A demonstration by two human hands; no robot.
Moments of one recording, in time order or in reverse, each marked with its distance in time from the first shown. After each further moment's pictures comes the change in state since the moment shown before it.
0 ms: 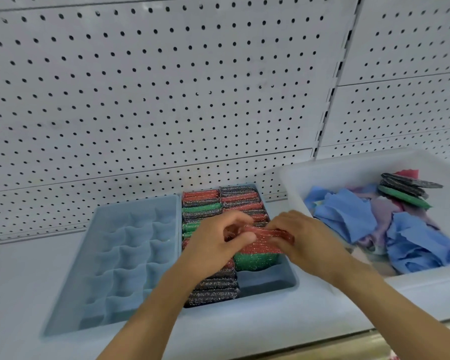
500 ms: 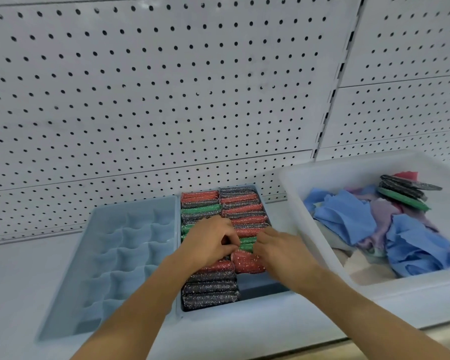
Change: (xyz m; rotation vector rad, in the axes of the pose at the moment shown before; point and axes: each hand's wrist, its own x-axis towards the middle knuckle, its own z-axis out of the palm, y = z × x) left_hand 0.031 -0.036 0.005 0.486 -0.195 0.097; right_hand 0.008 -0.012 0.043 -0.504 -0.230 -0.091
